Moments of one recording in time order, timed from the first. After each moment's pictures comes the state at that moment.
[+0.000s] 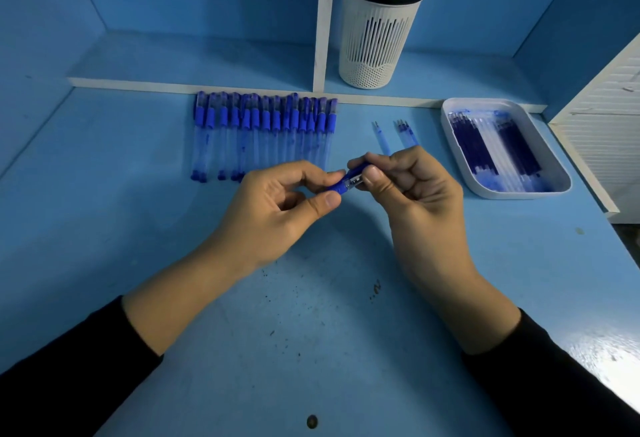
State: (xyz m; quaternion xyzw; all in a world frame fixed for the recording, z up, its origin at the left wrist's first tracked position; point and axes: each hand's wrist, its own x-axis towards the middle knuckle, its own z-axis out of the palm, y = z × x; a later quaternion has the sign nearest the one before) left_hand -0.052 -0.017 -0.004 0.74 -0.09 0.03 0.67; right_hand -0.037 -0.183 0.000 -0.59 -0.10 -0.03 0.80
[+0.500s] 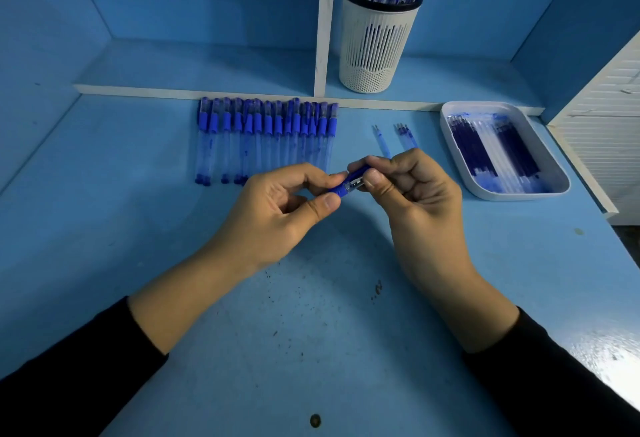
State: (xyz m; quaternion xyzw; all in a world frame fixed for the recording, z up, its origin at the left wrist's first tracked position) left_hand -0.055 -0.016 0.000 0.74 -0.09 0.01 0.67; right_hand -0.037 -0.183 0.001 -0.59 -0.13 -0.04 0.79
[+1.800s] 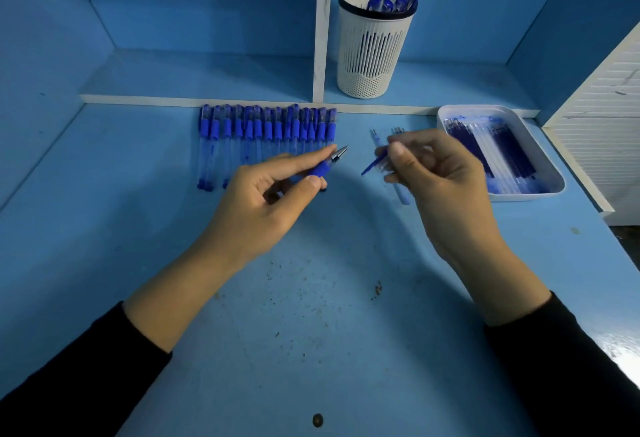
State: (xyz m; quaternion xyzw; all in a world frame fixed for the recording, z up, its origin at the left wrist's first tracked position) left_hand -0.050 -0.004 0.003 0.78 -0.11 0.08 0.61; right_hand -0.010 -0.206 0.009 -0.66 -0.08 -0.06 0.74
